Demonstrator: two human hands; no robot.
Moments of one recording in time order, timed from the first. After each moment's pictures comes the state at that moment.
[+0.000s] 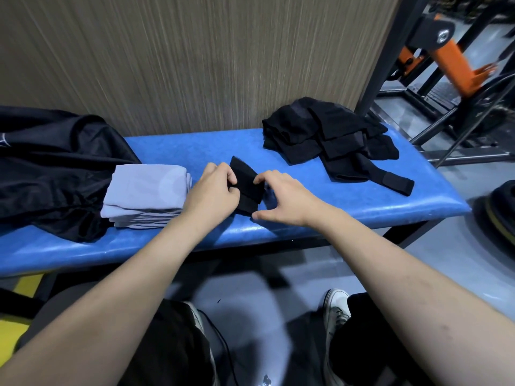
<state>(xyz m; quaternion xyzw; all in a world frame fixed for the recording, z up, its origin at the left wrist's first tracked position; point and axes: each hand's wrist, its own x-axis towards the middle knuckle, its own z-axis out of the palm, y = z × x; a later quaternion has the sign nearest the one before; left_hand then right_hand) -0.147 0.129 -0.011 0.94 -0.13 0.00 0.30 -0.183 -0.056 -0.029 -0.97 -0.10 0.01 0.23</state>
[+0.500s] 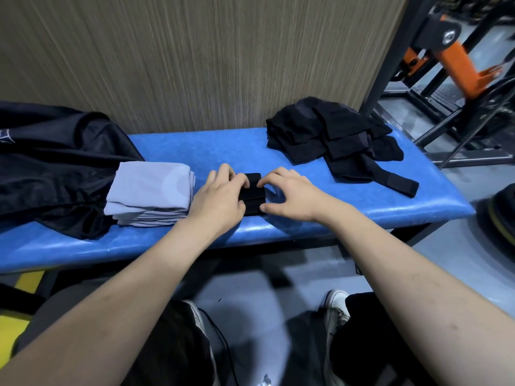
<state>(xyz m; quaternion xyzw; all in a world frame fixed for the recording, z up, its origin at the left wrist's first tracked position) -0.151 0.132 -0.025 0.96 -0.24 0.03 0.16 -0.175 -0.065 -0.026 -0.97 -0.11 0.02 0.20</state>
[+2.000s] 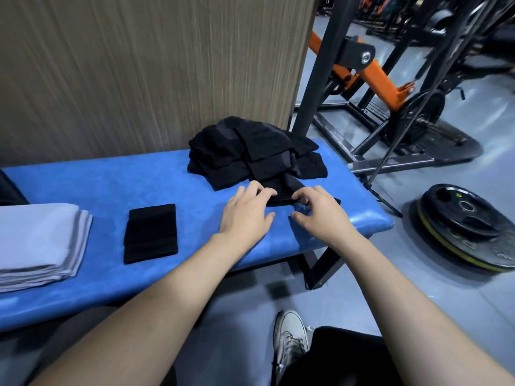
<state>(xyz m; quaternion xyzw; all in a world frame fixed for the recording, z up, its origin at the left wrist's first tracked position) -0.153 -0.078 -0.050 0.91 -0.34 0.06 0.22 -0.232 -0.246 -0.034 -0.96 0.14 -0.09 0.23</state>
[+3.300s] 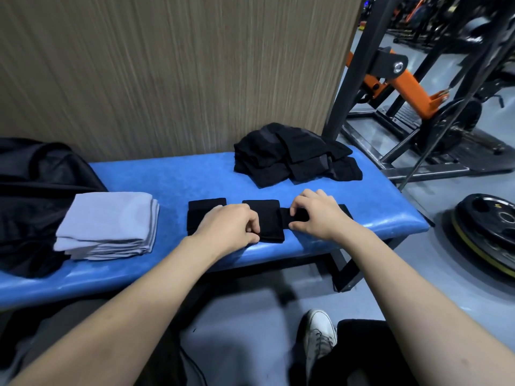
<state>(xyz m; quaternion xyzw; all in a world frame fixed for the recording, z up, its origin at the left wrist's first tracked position) -0.163 0.059 -0.009 0.93 -0.34 -0.07 0.15 -0.209 -0.172 -0.025 -0.99 0.01 0.00 0.11</state>
